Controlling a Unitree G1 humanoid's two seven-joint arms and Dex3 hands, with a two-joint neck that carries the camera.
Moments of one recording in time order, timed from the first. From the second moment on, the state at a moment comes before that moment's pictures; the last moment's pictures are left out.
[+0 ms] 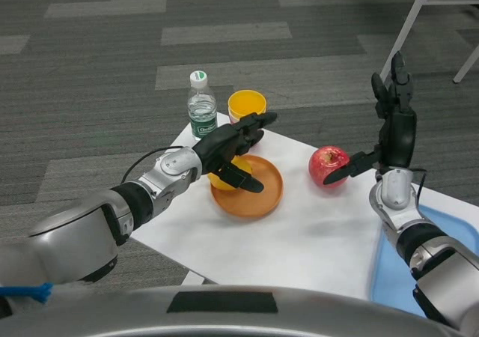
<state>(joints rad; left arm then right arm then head) -0.75 0.12 -0.97 1.09 -0.72 -0.53 -0.29 -0.43 -0.45 0.50 0.99 0.42 -1.07 -0.51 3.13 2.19</state>
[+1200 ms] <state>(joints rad) -0.44 0.21 -0.64 0.59 -1.02 -0.58 -0.37 -0.44 -0.45 0.49 0.99 0.42 -1.07 -0.51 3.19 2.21</state>
